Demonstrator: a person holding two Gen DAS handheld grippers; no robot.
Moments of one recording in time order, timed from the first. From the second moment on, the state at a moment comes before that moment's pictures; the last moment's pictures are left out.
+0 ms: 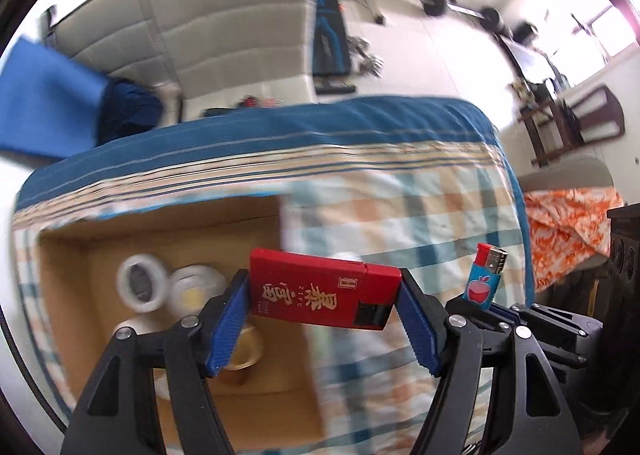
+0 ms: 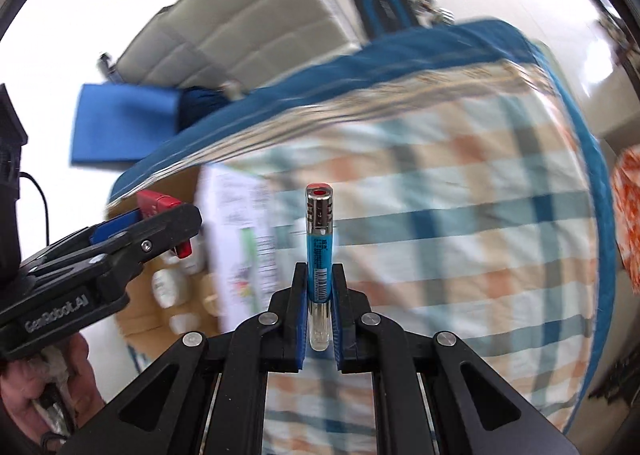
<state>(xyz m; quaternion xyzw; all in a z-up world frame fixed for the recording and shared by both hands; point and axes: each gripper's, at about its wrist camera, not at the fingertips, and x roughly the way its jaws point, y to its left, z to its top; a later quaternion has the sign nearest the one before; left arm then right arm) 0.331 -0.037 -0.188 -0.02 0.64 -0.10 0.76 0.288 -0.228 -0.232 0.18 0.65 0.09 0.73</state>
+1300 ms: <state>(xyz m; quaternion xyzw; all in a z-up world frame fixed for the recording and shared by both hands) 0.336 0.177 -0.318 -0.08 0.72 0.02 0.69 0.344 -0.015 -0.333 0.04 0.71 0.03 0.70</state>
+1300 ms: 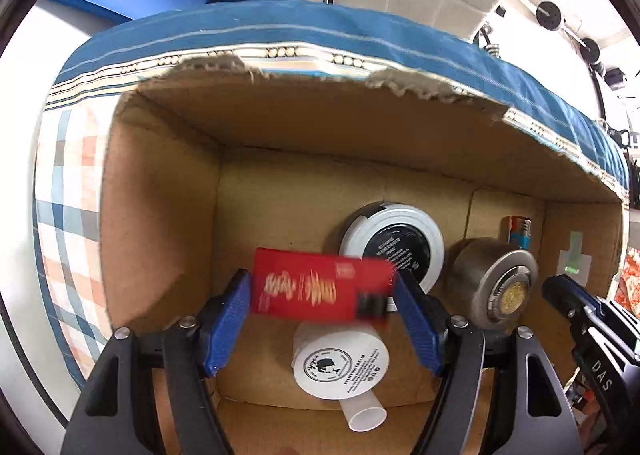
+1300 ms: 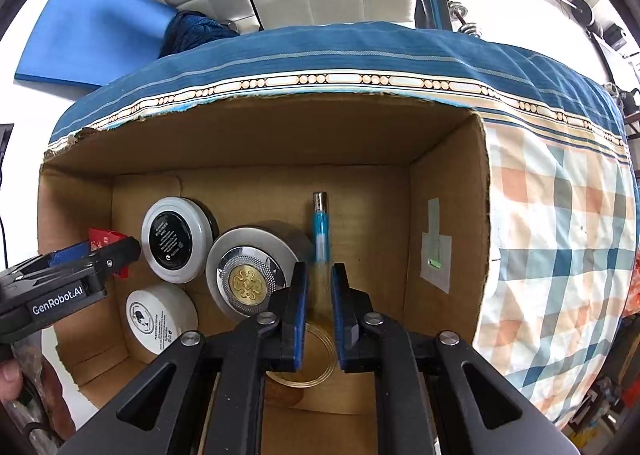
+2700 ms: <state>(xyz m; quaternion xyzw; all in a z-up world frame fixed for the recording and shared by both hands) 0.314 0.061 -0.316 -0.02 0.70 -0.01 0.71 0.329 -0.170 -0.412 0.14 0.71 -0.06 0.68</state>
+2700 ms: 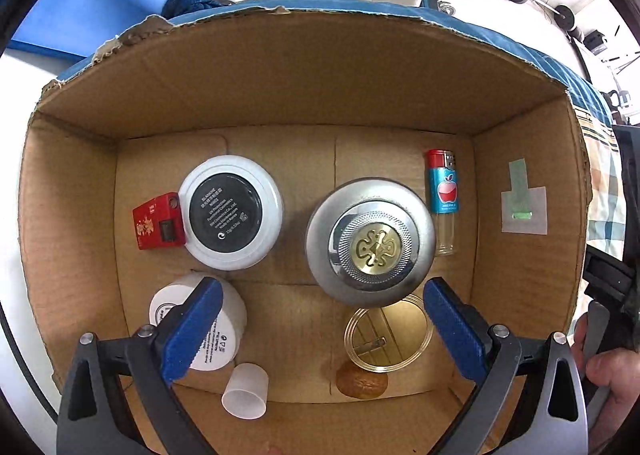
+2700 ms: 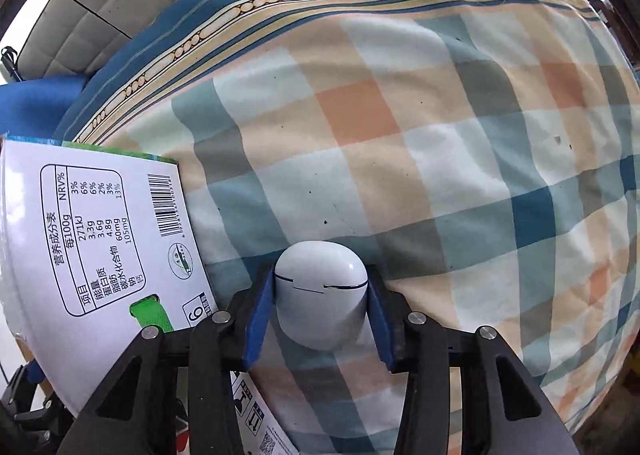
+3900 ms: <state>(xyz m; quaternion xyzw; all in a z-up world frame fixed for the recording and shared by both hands) 0.217 0.172 -0.275 -0.06 0.66 0.06 0.74 0.233 -0.003 -0.303 0.14 0.68 0.15 0.71</state>
